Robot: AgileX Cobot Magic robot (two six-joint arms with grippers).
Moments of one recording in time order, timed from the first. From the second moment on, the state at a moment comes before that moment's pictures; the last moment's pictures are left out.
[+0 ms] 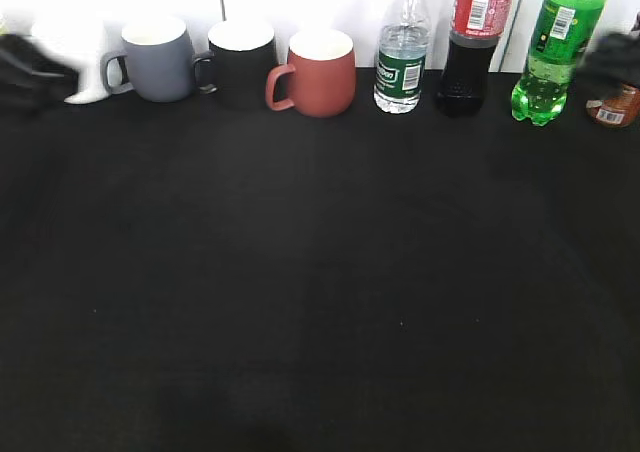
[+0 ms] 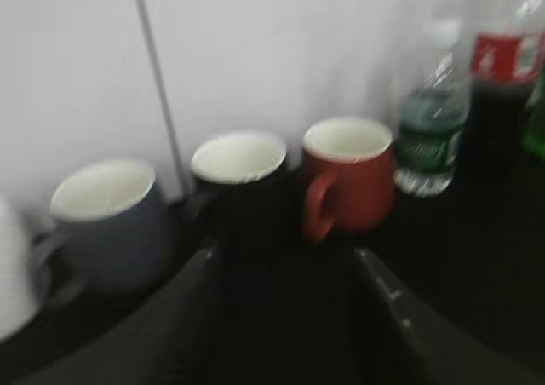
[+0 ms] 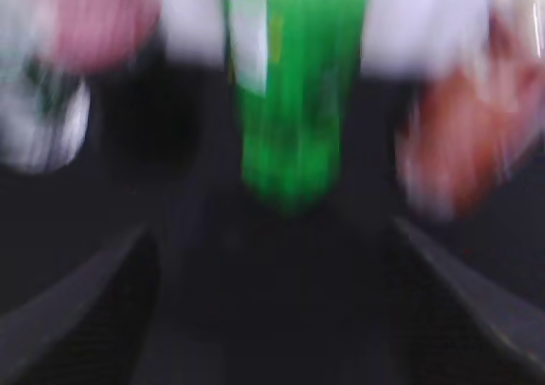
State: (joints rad) left arm -0.35 1.16 -0.78 0.11 0.31 -0.15; right arm 0.08 1.49 -0.92 0.07 0.22 -0.03
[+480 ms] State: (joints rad) left arm -0.35 0.59 -0.84 0.06 1.21 -0.15; right arm 0.08 0.60 -0.91 -0.03 1.17 0.08
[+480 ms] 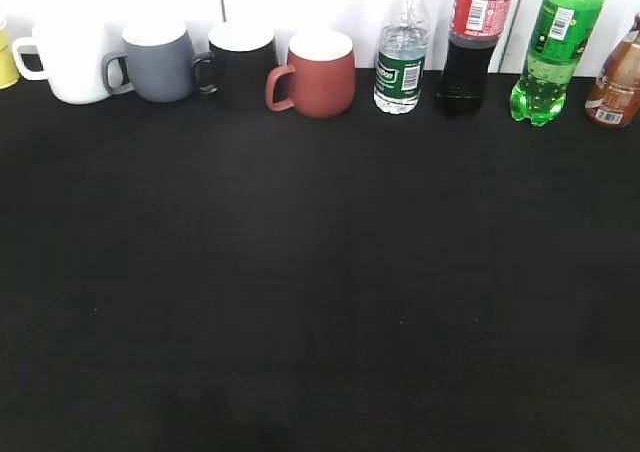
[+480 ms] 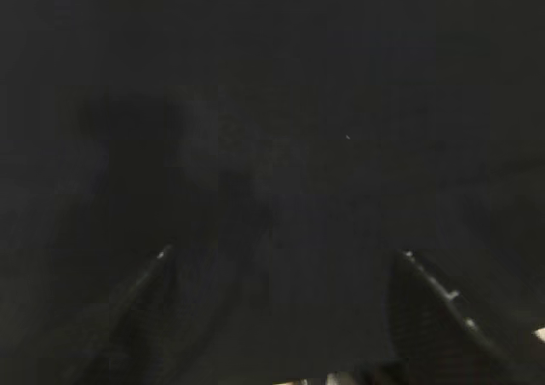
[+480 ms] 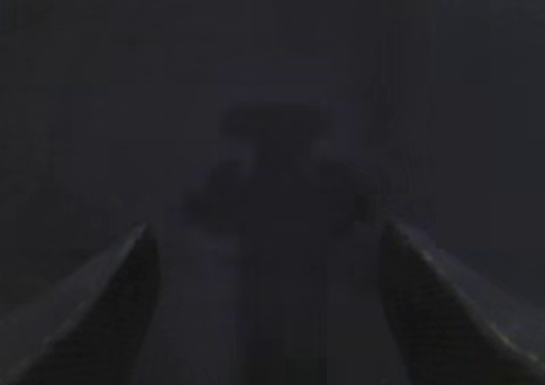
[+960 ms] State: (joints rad) left arm -0.35 0.13 -0.58 0.04 1.17 -0.06; right arm 0.08 0.08 -0.50 -0.06 1.06 0.05
